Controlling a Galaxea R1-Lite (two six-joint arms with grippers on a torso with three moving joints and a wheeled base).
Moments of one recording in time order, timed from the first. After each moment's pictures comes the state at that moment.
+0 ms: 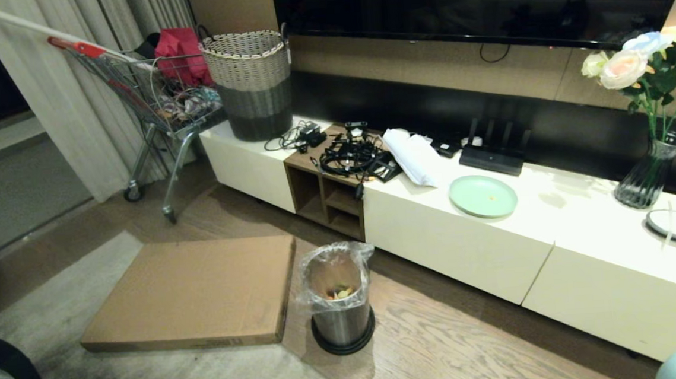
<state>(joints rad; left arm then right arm) 0.00 0.00 0.00 -0.01 0.01 -0.02 0.00 0.00 0.00 -0.01 -0.05 0.04</state>
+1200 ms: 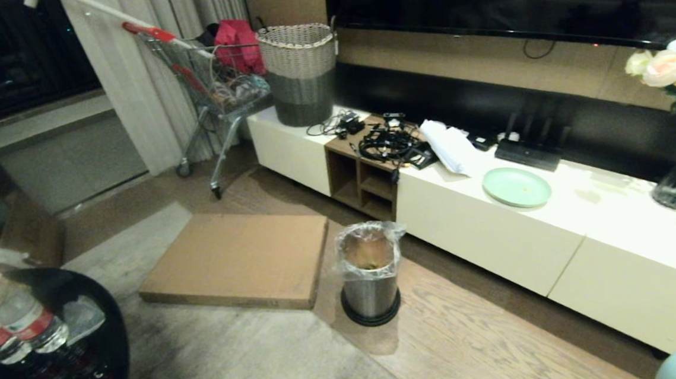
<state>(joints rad) 0.00 0.00 0.00 -0.01 0.01 -0.02 0.00 0.00 0.00 -0.01 -0.05 0.06</state>
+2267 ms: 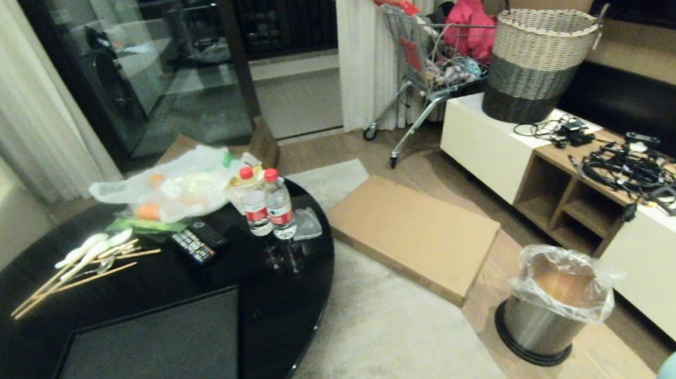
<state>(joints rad) 0.00 0.00 0.00 -0.01 0.01 -0.02 0.00 0.00 0.00 -0.01 -0.05 0.06</state>
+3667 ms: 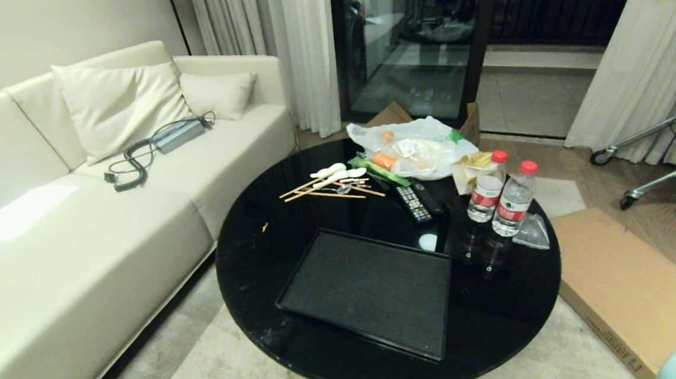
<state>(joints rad) 0.00 0.00 0.00 -0.01 0.01 -0.02 0.00 0.00 0.00 -0.01 -0.05 0.06</state>
